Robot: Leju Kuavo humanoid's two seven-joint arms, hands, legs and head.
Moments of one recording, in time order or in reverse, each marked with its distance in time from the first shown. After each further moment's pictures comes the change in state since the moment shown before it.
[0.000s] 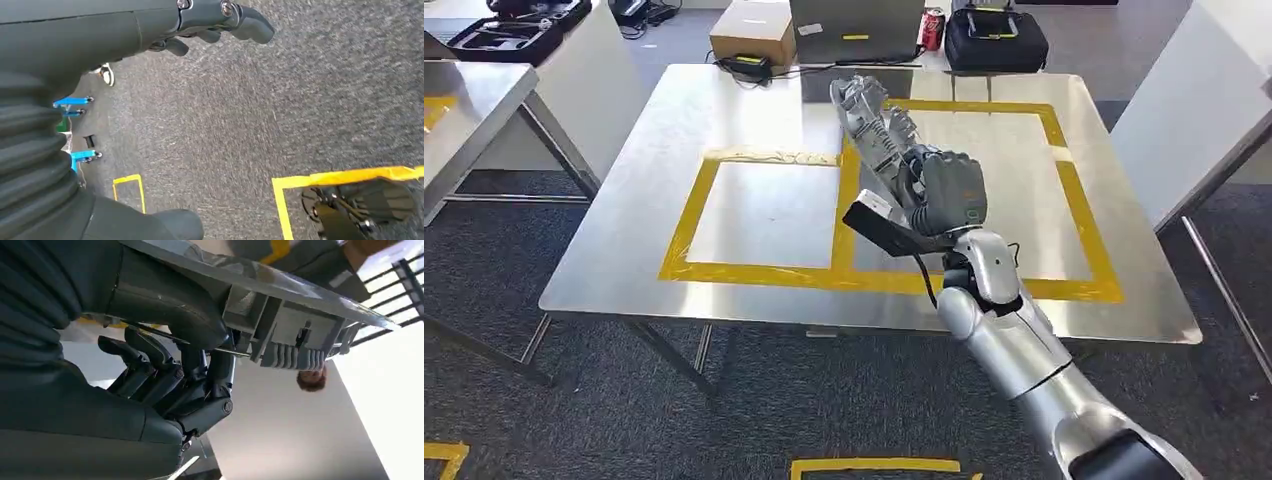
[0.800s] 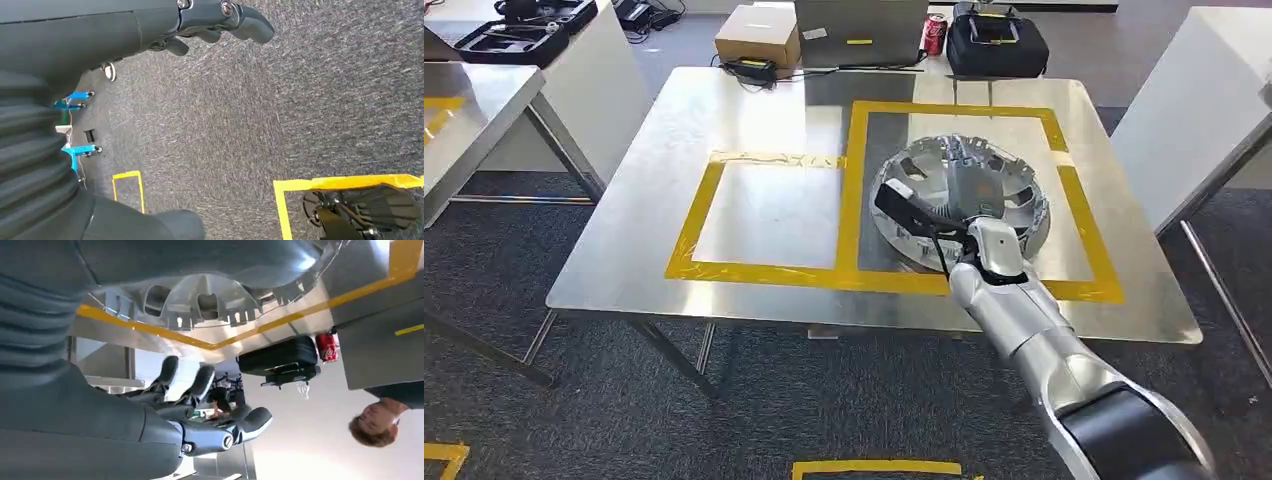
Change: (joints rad) left arm 0.008 0.007 0.000 0.001 0.028 0.017 0.001; right arm -0.135 0.033 -0.061 0.422 0.038 0.002 0.035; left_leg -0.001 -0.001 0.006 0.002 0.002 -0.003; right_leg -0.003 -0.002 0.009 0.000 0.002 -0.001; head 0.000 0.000
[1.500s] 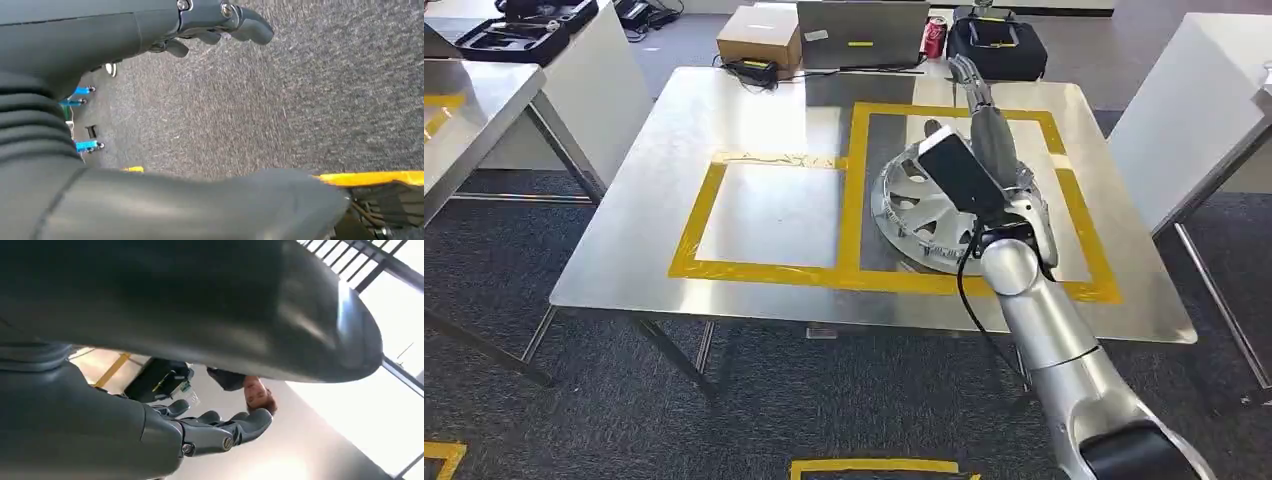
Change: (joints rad) left arm 0.026 0.004 0.000 0.005 0.034 -0.016 -0.007; right arm 0.137 -0.038 -0.128 -0.566 -0.528 0.150 -0.309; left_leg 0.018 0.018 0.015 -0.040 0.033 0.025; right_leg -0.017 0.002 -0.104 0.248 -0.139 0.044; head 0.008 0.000
